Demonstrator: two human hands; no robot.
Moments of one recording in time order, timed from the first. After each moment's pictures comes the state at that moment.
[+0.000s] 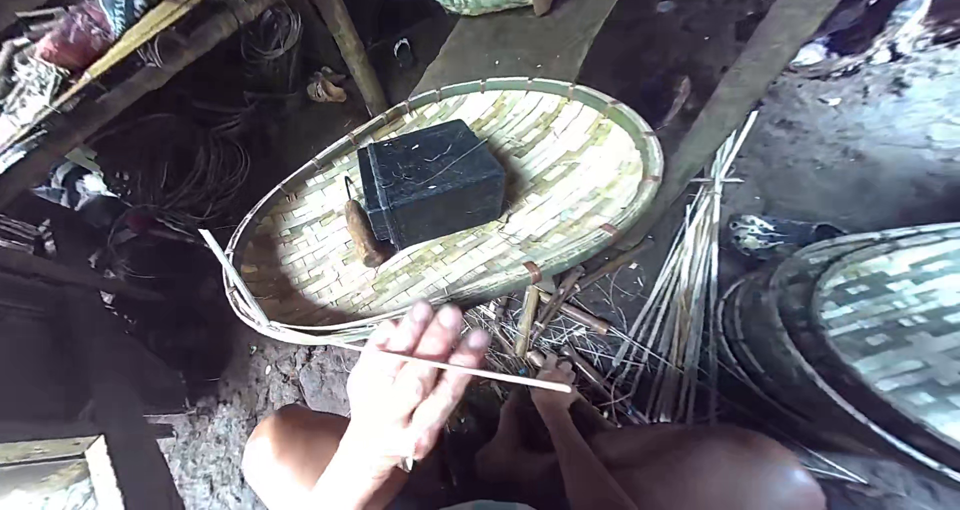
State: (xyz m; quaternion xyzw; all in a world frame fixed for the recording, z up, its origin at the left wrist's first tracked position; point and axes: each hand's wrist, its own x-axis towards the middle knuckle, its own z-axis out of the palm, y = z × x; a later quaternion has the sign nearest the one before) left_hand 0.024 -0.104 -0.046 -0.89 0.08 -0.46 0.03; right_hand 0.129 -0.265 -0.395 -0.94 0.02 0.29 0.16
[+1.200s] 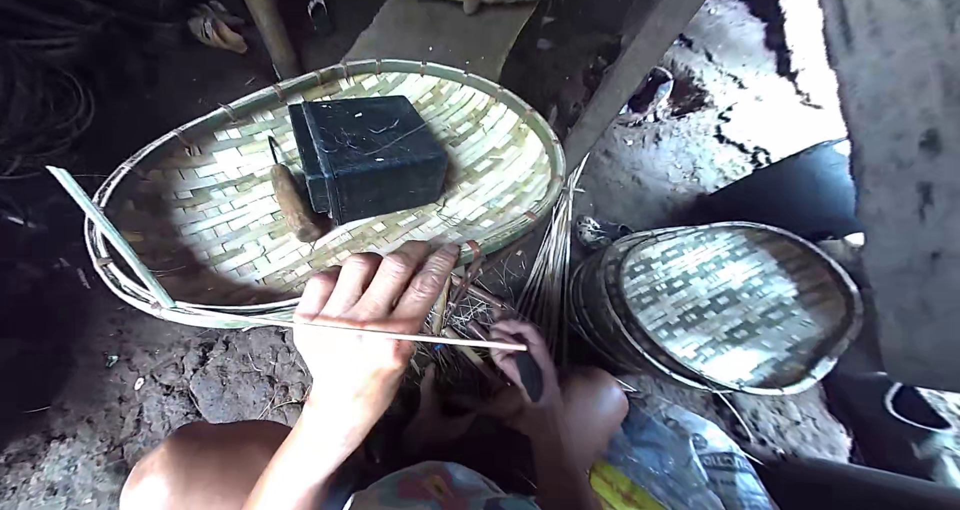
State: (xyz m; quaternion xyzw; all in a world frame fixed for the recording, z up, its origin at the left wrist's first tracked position) left_hand 0.060 -0.112 -0.021 -0.90 -0.03 -0.44 0.02; right_hand 0.161 -0.332 -0.223 -0.17 0.19 0.35 0.90
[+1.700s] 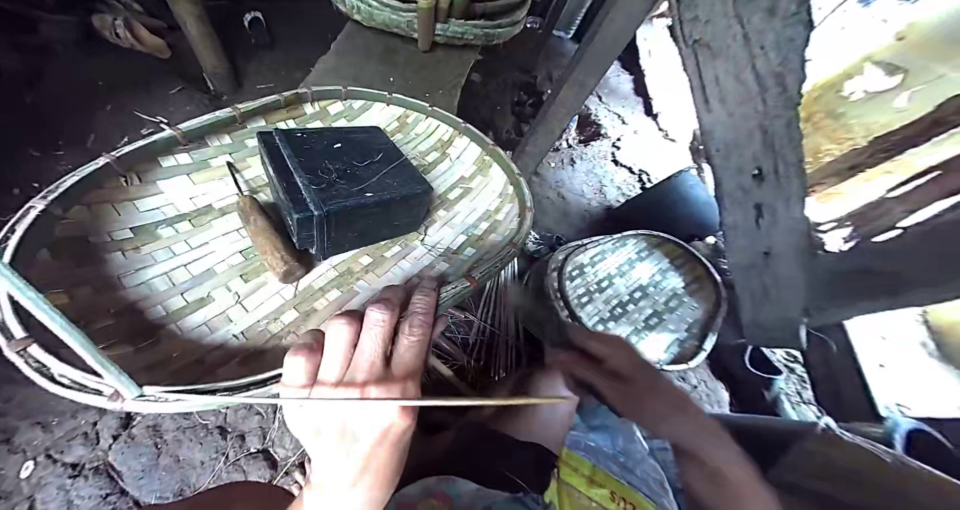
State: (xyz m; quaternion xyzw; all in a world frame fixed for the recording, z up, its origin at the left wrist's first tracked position) left_hand 0.051 -0.117 -0.027 -0.91 -0.10 -0.41 0.02; right_hand 0.150 -0.384 -0.037 -0.86 -0.27 0.18 0.39
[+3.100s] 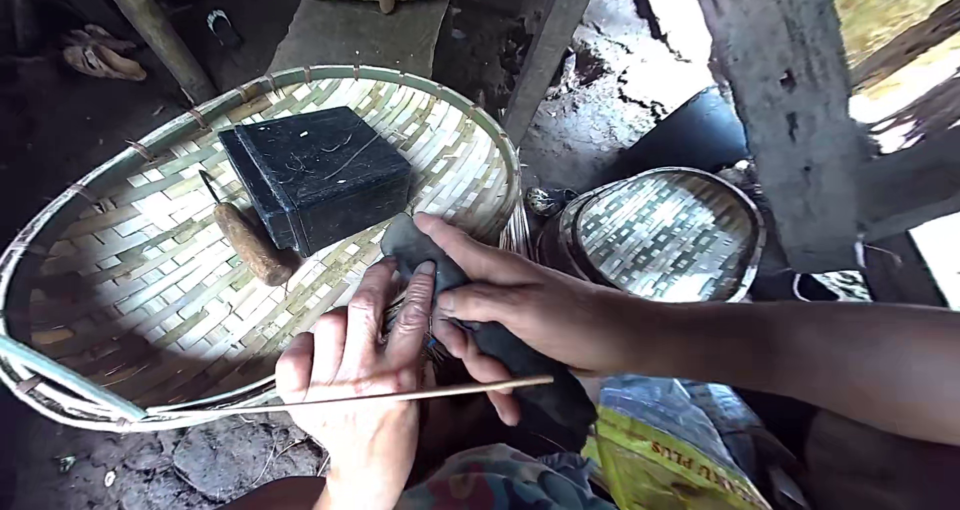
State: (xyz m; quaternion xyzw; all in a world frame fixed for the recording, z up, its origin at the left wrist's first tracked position) left_hand 0.051 -0.119 -0.034 -0.91 -0.10 -0.41 0.02; right_hand 0.148 -0.253 0.044 -0.59 -0.18 0.52 0.59
